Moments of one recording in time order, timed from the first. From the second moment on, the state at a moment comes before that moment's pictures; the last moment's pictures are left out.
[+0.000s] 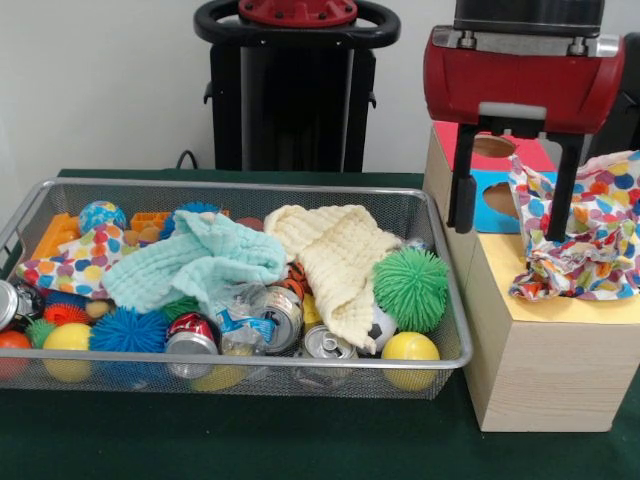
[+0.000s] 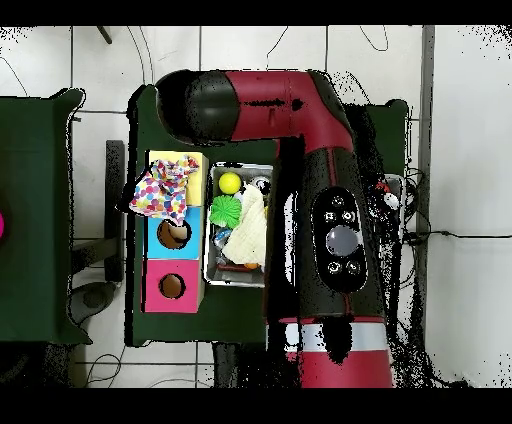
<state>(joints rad) -0.20 -0.61 0.22 1.03 -0.23 0.92 2.14</state>
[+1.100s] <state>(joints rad) -0.17 -0.61 0.21 1.03 -0.30 0.92 2.14</state>
